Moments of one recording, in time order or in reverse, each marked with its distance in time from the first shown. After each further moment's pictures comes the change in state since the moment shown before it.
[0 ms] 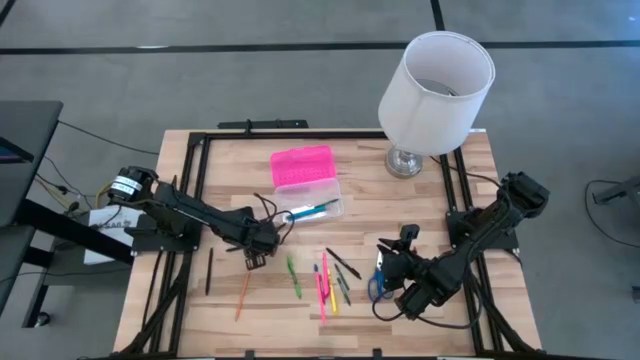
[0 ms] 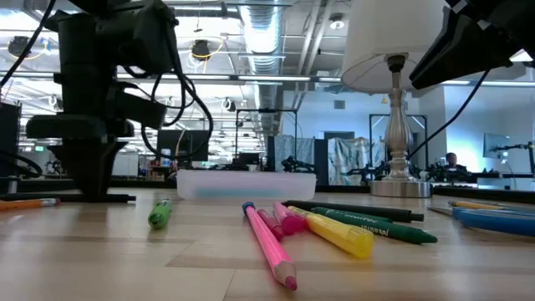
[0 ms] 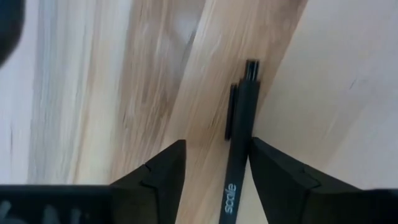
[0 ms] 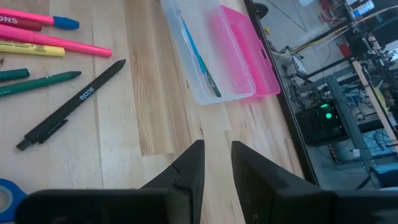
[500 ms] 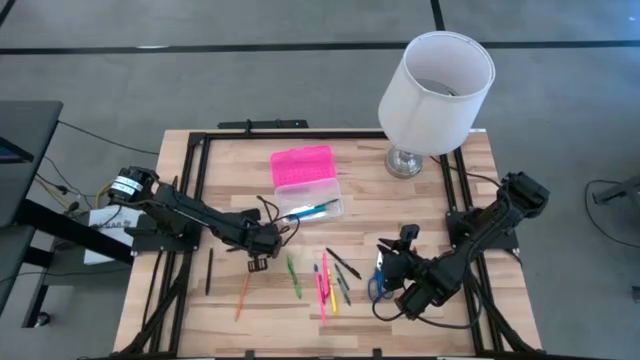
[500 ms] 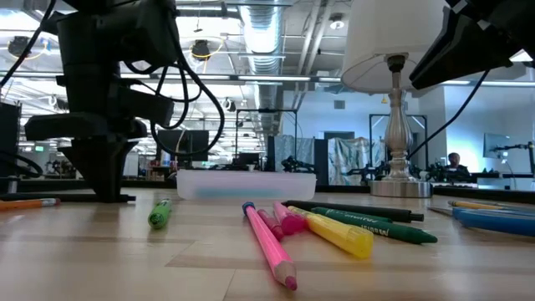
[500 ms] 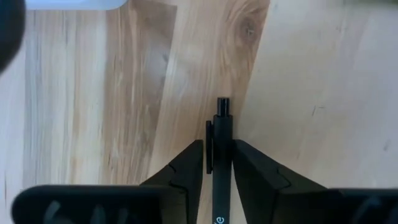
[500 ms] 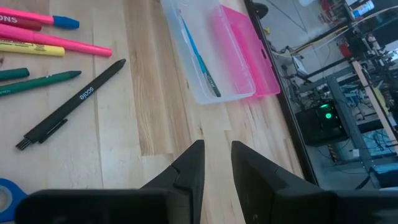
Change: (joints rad) left arm -0.001 0.003 -0.004 0.168 -0.055 0.120; right arm 0.000 0.000 0.000 -0.001 0.000 -0.001
